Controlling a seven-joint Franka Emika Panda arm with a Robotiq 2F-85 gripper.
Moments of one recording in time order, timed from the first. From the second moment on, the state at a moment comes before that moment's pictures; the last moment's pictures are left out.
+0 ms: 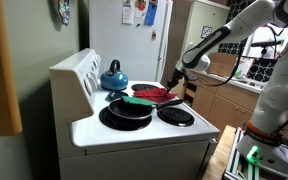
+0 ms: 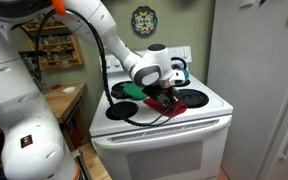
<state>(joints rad) 0.00 -0.08 -0.01 -2.54 0.29 2.81 -0.25</state>
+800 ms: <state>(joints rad) 0.00 -0.02 -0.03 -2.41 0.49 3.04 -0.15</state>
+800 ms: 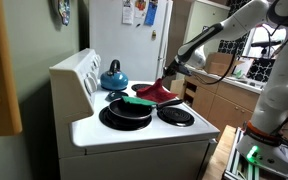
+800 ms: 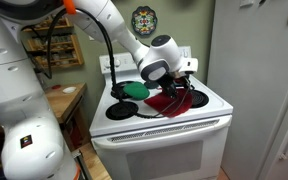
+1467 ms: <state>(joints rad) -0.02 0.02 -0.04 -2.39 0.50 3.06 -0.03</state>
